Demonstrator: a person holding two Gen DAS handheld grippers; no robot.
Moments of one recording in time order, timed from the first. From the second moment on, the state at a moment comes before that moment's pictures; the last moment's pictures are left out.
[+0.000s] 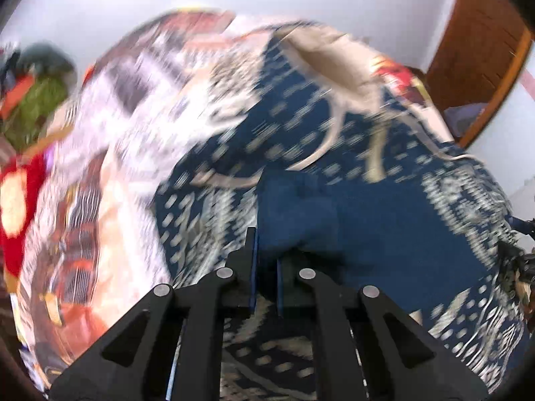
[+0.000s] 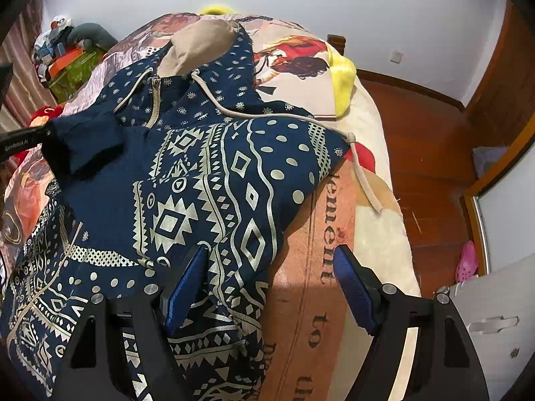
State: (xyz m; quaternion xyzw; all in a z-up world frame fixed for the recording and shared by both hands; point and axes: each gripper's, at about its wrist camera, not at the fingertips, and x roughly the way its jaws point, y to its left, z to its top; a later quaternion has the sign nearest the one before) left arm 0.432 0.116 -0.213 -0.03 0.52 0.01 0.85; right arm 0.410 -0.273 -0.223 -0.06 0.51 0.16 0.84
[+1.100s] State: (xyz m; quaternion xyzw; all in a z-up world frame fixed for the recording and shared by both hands) left arm 0.422 0.064 -0.236 0.00 0.55 -0.06 0.83; right arm 0.437 -0.205 -0.211 -0.12 0.49 0.17 0.84
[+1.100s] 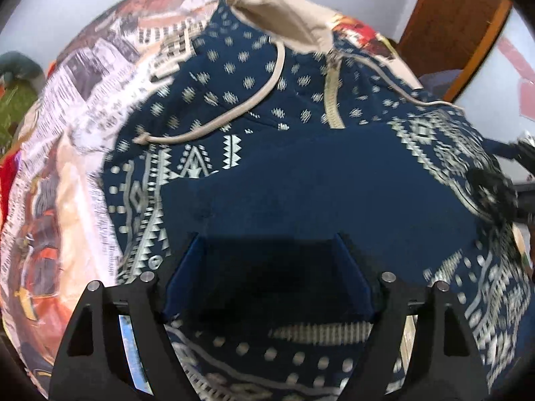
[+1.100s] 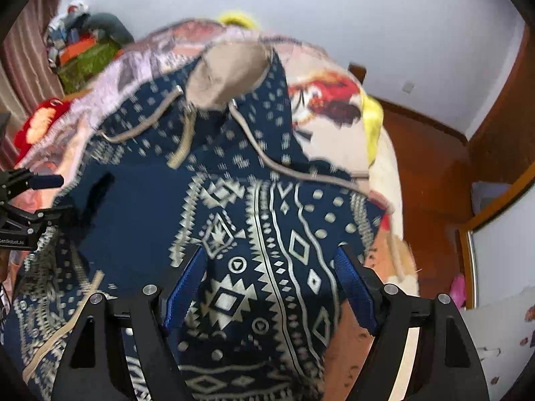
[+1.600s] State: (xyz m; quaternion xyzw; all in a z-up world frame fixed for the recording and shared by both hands) left arm 0.399 0.198 -0.230 0.02 0.54 0.09 0.84; right arm 0.427 -0.206 -0.220 -0.16 0.48 0.17 0.85
